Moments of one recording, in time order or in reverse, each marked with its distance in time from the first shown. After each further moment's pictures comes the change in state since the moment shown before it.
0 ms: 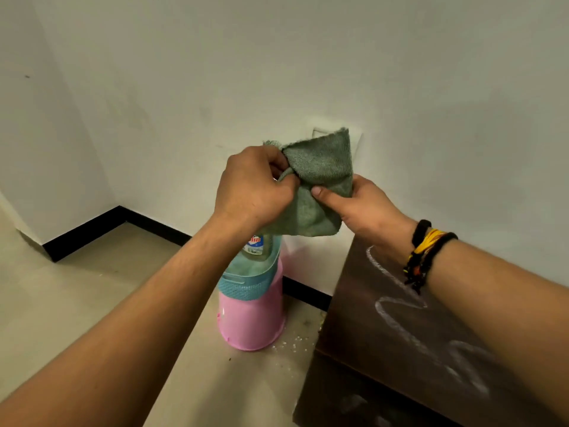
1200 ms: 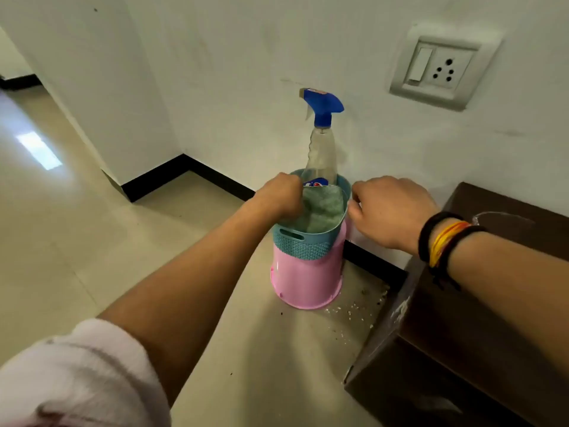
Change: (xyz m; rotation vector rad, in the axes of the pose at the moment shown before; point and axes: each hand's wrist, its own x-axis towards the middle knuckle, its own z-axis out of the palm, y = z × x) left_hand 0.004 -0.198 0.082 0.642 -0.528 -0.108; right_hand 0.024 0.072 0.088 -1.190 -0.187 -0.405
